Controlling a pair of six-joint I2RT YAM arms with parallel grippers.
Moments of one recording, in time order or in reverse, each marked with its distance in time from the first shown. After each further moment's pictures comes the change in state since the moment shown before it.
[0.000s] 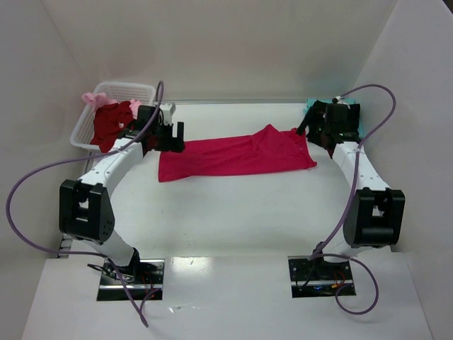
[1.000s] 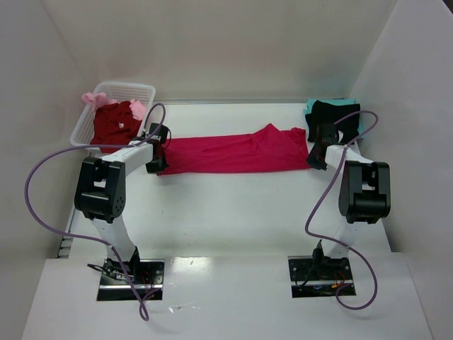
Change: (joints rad) left arm 0.021 0.235 -0.071 -0.087 -0.403 -0.293; right arm -0.032 0.248 -0.129 0.025 0.156 -0.014
